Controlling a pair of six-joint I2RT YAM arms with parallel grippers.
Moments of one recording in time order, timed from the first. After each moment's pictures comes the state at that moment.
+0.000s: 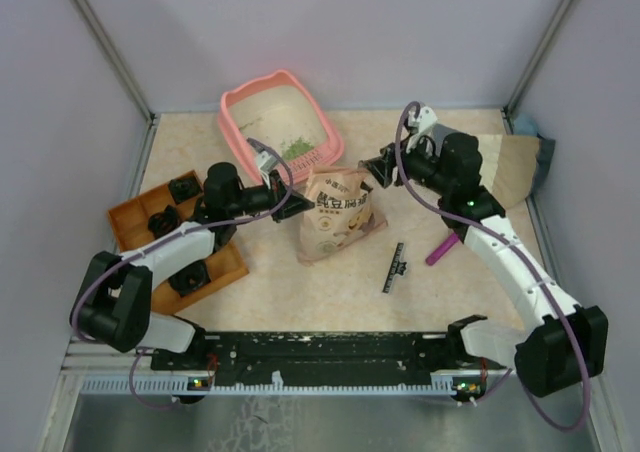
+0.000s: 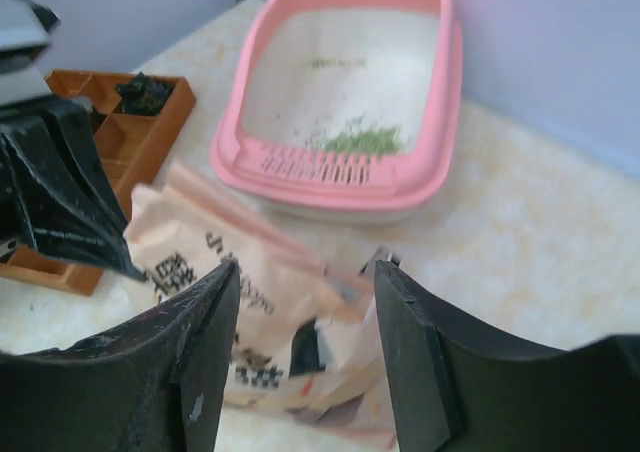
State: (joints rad) left arm -0.41 1.41 0.72 0.56 0.81 -0.36; right arm 0.33 1.16 0.93 0.03 -0.45 0.10
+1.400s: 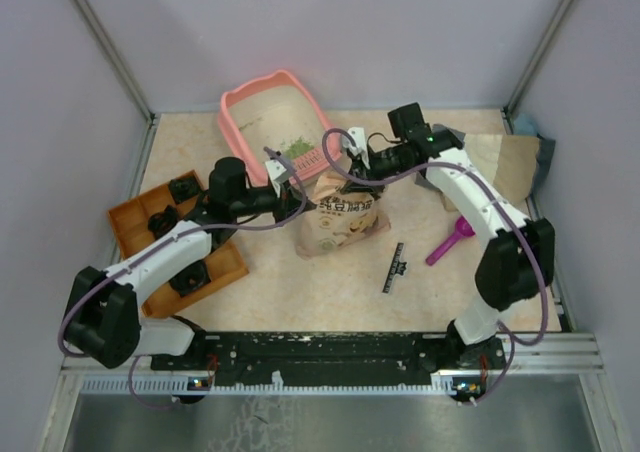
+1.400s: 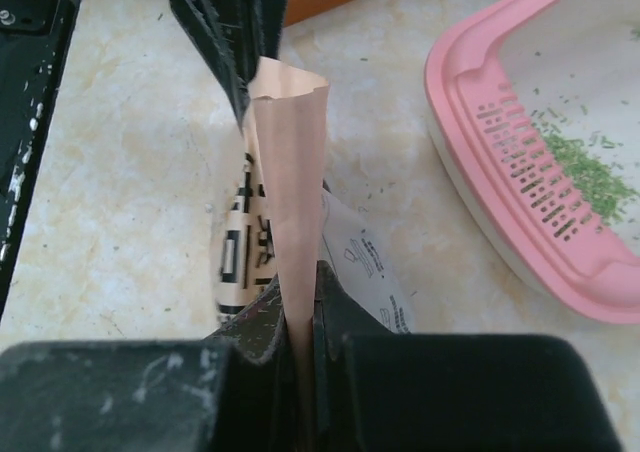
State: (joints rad) left arm -0.49 1.33 0.82 0.24 0.75 0.06; right arm 0.38 1.68 1.54 -0.87 -1.00 -1.02
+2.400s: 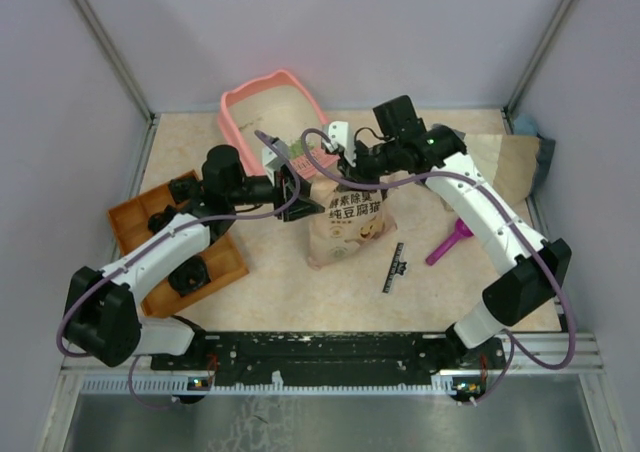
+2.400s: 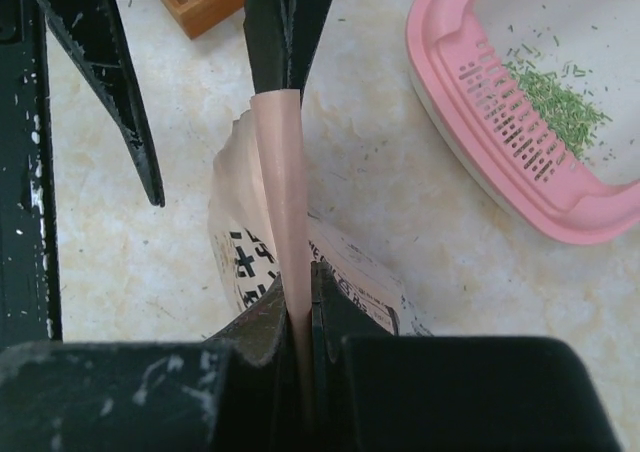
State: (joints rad) left arm -0.49 1.32 0.91 0.31 0.96 -0.12; right arm 0.54 1.53 1.63 -0.93 -0.66 -0.72
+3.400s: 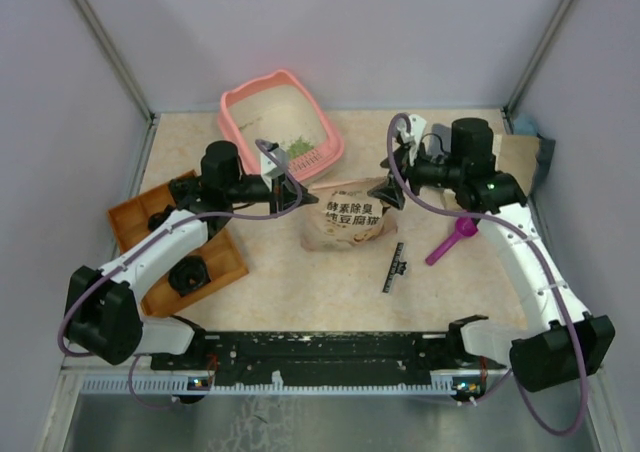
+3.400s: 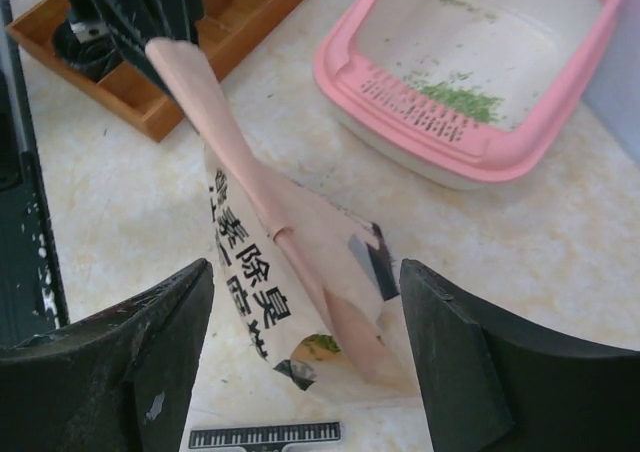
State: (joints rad) left arm -0.46 1.34 0.94 0.20 1.01 0.17; right arm 0.25 1.16 1.25 -0.52 -0.81 -0.38
